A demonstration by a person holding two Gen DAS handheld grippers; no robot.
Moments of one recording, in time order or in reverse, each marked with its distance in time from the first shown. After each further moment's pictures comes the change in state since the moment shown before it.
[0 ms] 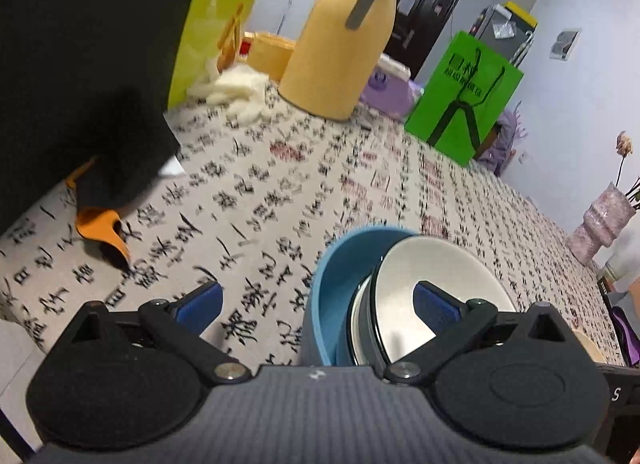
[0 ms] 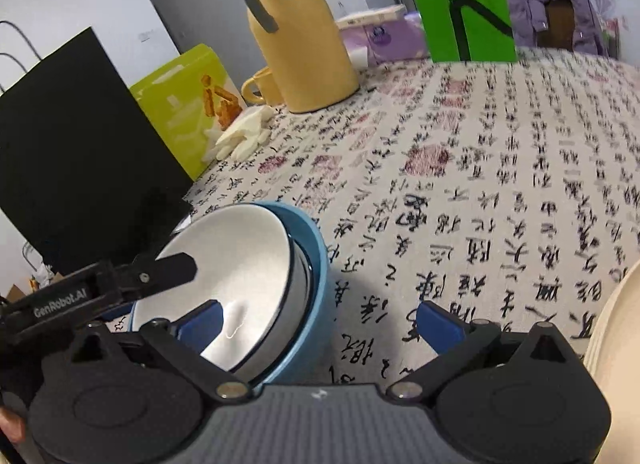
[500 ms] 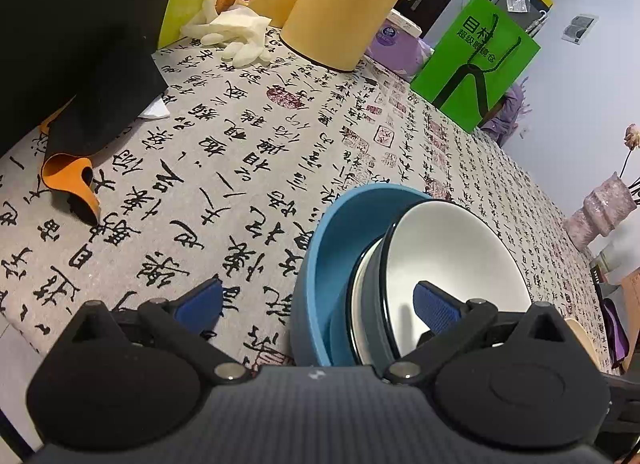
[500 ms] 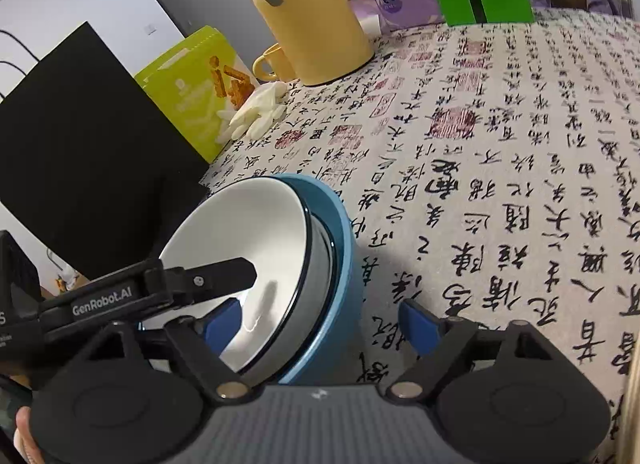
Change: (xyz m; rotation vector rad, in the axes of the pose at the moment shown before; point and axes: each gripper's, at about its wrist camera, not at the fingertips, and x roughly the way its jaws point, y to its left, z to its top) left arm 0.025 0.003 -0.002 -0.058 0.136 -0.022; right arm 0.023 0.000 0.001 0.057 0.071 0.091
